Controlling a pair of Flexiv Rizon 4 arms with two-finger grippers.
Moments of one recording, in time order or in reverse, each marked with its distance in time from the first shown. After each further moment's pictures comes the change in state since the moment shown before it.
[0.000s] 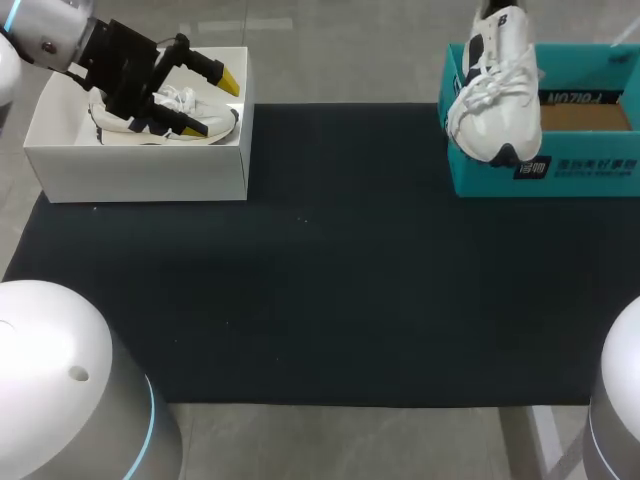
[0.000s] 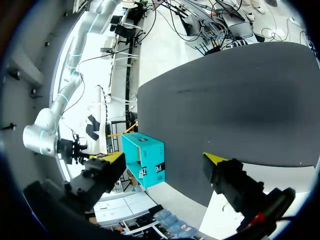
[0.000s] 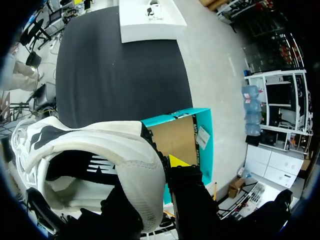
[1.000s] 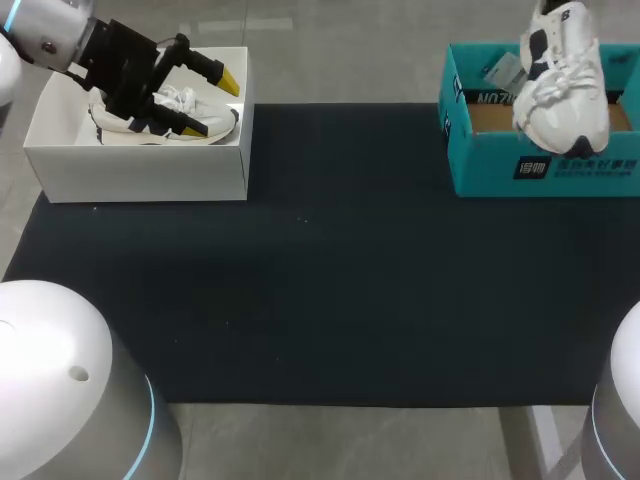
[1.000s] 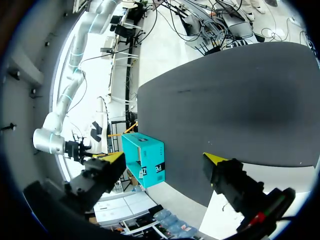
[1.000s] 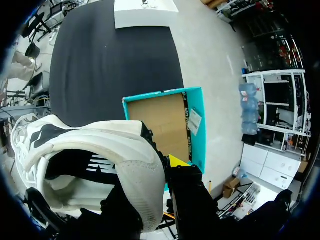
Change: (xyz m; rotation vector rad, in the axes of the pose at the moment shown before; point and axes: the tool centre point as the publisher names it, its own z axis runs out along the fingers) left arm 0.000 0.000 0.000 0.000 0.000 0.000; right arm -0.052 -0.091 0.032 0.015 -0.029 -0.050
